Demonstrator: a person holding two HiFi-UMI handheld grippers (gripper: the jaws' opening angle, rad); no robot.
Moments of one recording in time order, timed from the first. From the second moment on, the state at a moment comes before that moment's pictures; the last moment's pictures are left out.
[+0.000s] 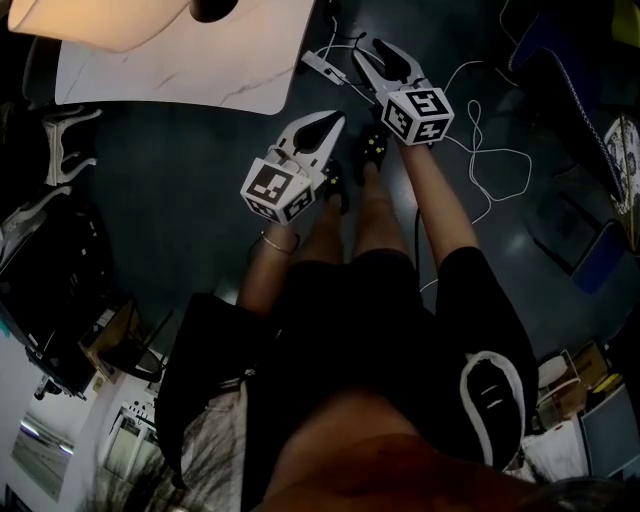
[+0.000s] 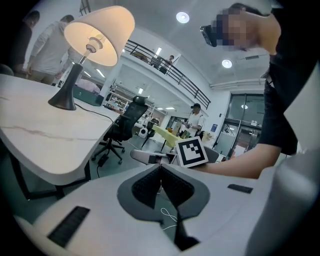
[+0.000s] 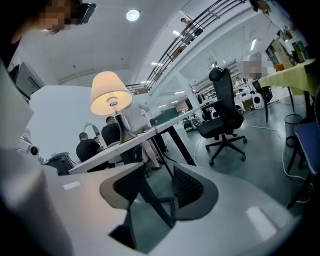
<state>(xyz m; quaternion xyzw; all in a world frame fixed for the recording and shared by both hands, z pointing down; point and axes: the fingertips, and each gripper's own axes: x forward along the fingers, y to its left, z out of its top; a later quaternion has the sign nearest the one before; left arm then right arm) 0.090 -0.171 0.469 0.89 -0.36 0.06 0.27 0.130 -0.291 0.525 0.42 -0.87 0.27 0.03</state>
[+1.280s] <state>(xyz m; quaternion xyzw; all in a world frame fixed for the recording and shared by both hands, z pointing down) 0.095 -0.206 0.509 0.87 -0.39 0.07 0.30 0.079 -0.390 0.635 0.40 -0.86 0.30 0.09</state>
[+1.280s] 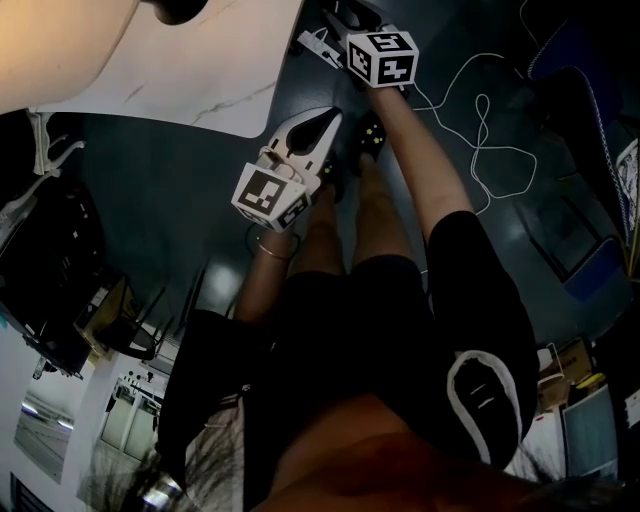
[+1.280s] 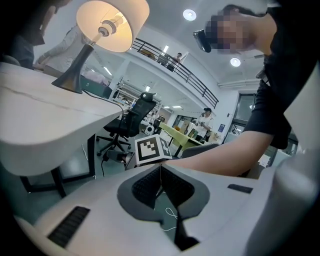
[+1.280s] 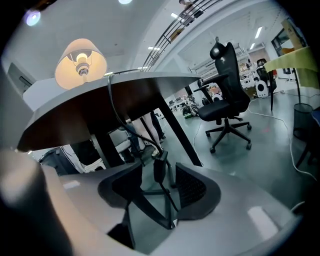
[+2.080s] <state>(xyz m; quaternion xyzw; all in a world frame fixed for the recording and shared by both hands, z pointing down) 0.078 -0.201 0.522 0.86 -0.41 0.07 0.30 0.070 -0.401 0.645 0.39 -0.85 0.33 0.07</state>
